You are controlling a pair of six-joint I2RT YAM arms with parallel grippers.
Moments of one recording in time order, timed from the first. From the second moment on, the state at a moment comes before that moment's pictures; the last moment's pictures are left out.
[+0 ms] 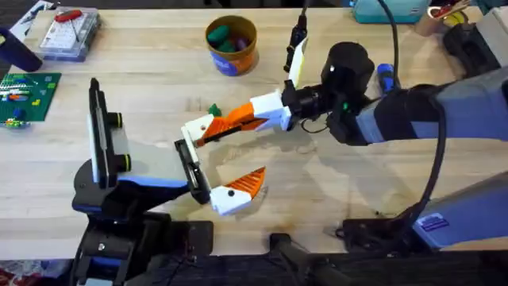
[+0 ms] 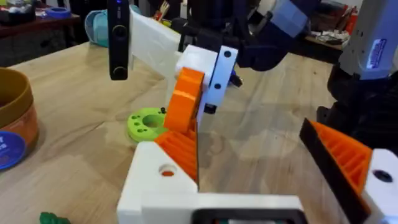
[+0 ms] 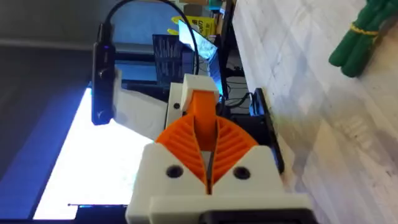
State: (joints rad) left arm -0.11 0.00 0.01 -0.10 1.04 -0.06; right arm 0.50 1.74 0.61 1.02 -1.27 1.34
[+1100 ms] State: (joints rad) left arm -0.11 0.00 0.01 -0.10 1.05 -0.05; right arm 0.55 1.74 0.62 1.02 -1.23 1.35
